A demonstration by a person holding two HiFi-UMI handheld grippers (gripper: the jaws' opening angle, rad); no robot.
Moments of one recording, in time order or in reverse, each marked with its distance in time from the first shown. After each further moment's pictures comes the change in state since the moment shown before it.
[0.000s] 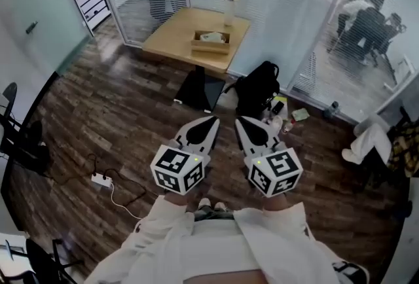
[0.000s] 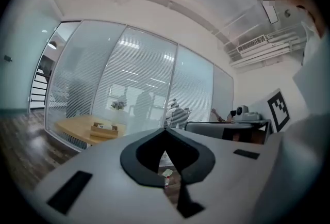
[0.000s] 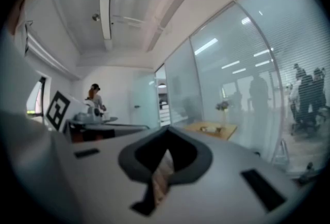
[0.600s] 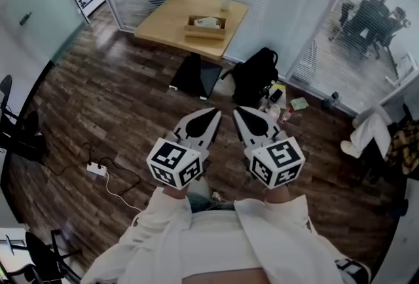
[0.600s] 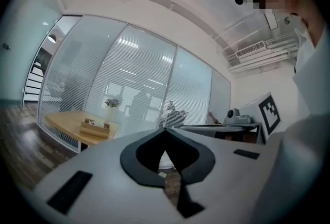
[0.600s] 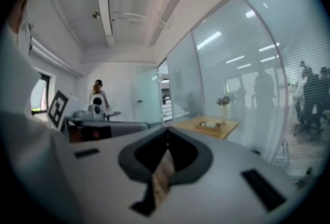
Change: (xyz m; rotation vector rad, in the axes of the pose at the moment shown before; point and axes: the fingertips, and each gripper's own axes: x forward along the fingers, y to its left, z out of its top) left arm 0.039 -0.016 -0.019 -0.040 -0.024 -0.046; right arm 0.003 -0.041 -0.021 -0.013 0.063 0.048
